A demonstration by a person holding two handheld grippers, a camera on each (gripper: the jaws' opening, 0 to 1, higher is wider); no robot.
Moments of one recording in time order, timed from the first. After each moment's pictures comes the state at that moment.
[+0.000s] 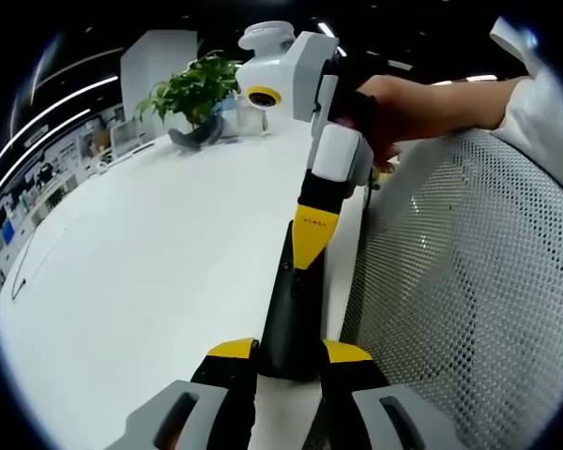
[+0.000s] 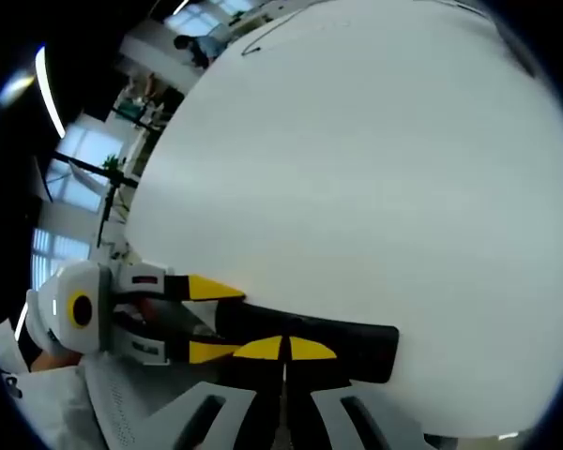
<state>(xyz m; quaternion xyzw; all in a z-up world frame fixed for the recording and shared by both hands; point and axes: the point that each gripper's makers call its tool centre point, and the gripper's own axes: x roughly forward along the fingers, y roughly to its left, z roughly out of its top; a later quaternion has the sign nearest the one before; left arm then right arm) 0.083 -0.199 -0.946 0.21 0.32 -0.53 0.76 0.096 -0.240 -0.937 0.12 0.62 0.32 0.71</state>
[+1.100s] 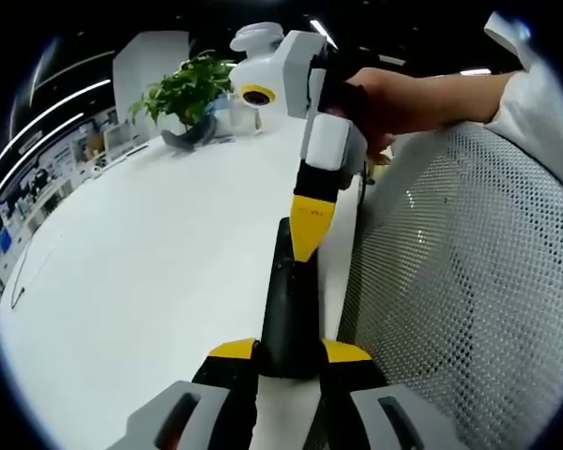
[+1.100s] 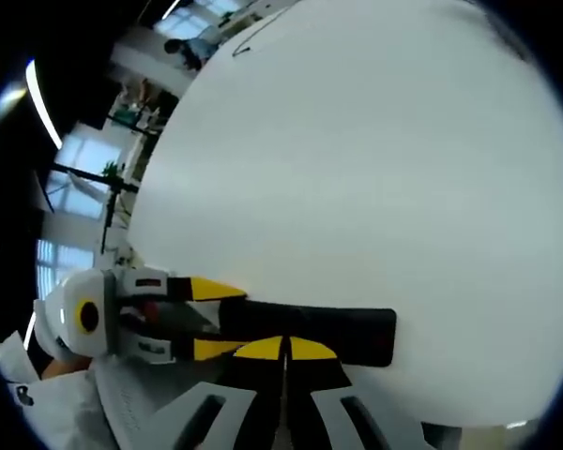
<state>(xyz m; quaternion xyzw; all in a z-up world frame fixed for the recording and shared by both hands) 0.082 -0.200 -0.946 0.22 0.31 -0.54 0.75 0.091 -0.244 -0.934 0.14 0.63 0.31 0.70</state>
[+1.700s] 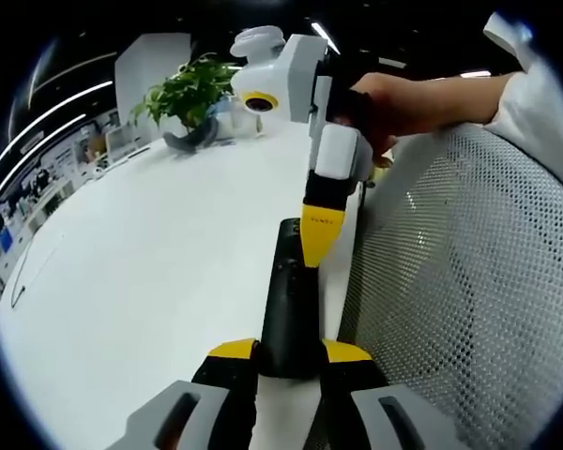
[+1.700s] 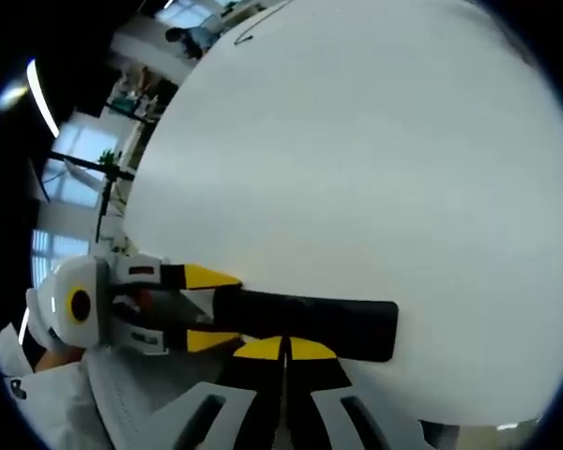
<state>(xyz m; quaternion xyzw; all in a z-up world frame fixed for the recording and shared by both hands) 0.082 -0.199 -0.946 0.22 0.31 -0.54 0.76 0.086 -0.245 -0.938 0.12 0.64 0.32 0.69</state>
